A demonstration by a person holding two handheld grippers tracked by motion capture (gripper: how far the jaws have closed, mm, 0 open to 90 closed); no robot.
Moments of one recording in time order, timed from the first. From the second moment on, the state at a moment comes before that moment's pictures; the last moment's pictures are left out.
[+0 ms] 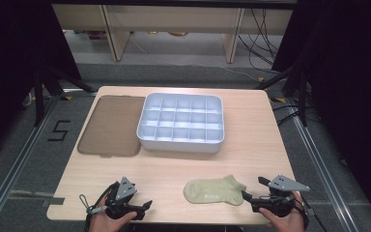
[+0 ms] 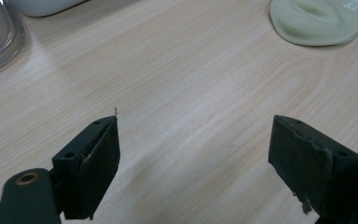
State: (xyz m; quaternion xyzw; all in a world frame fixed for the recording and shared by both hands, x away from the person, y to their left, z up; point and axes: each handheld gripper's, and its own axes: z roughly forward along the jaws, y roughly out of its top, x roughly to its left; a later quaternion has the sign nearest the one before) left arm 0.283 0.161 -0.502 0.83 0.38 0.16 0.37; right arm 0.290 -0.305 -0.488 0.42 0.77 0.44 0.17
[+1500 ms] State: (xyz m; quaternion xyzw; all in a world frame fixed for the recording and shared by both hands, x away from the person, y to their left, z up) left arm 0.333 0.047 -0.504 0.85 0.34 0.09 0.39; right arm 0.290 -0.302 -0.485 0.41 0.77 0.46 0.17
